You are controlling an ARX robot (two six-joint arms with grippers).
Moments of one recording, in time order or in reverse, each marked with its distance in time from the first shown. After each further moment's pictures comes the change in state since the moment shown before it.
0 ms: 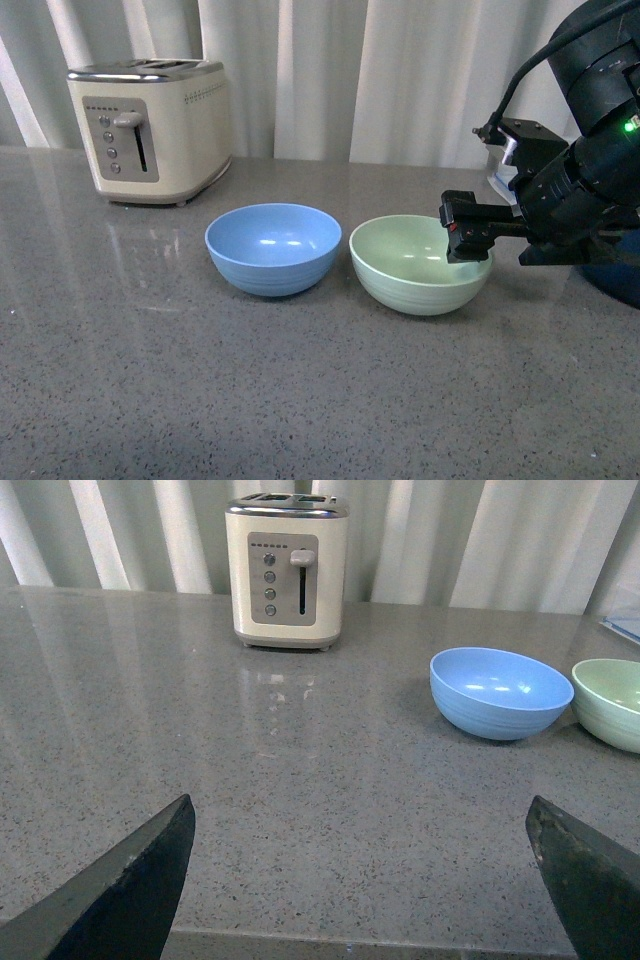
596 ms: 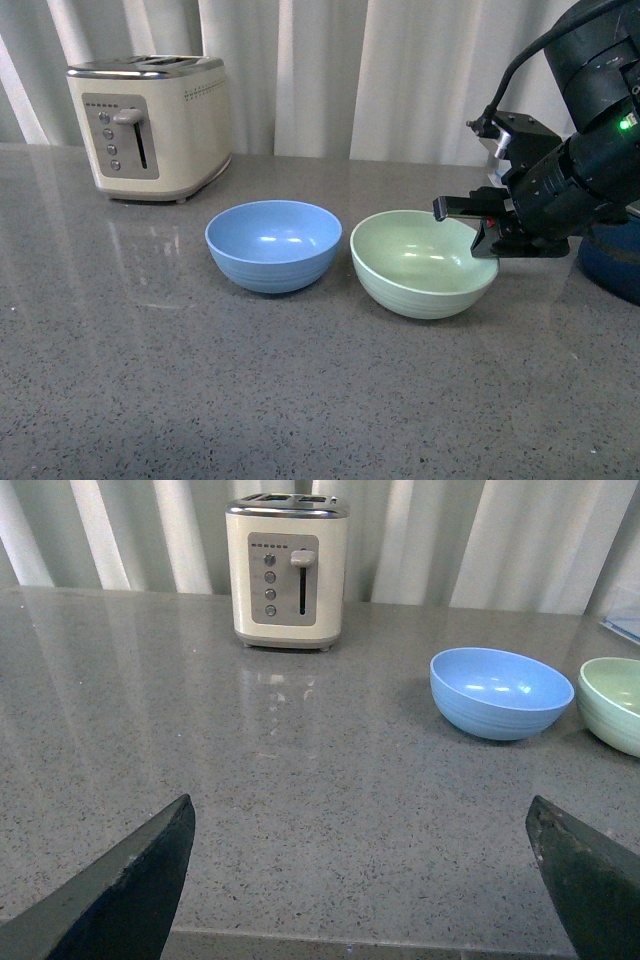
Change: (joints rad) left arm 0.000 0.000 0.000 0.000 0.000 0.000; right arm 0.002 0.002 -0.001 0.024 -0.010 -0.011
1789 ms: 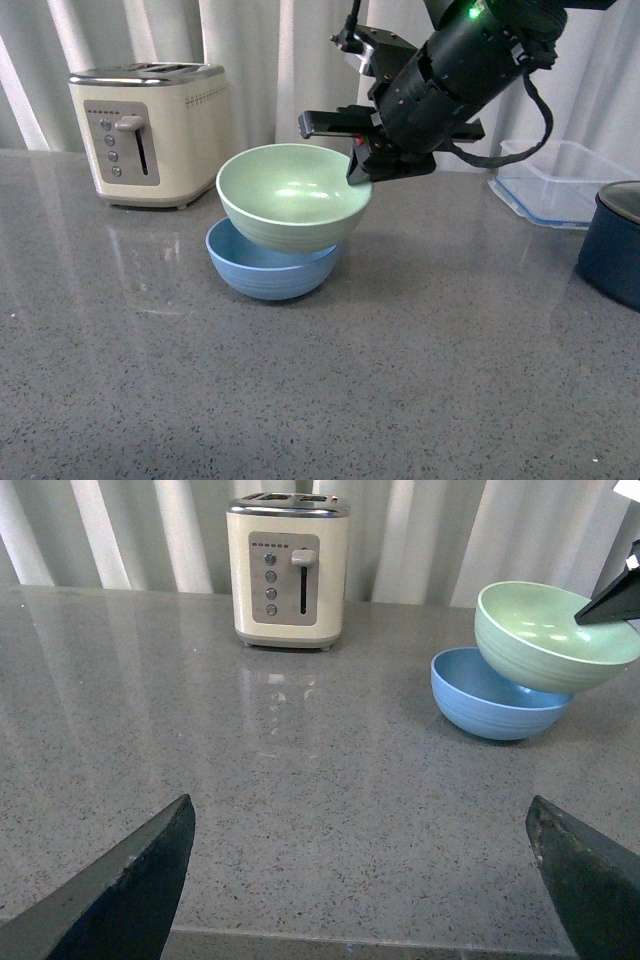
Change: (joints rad) left arm 0.000 0.000 0.000 0.000 0.000 0.000; right arm 0.184 0.138 0.412 -0.158 -0.100 -0.059
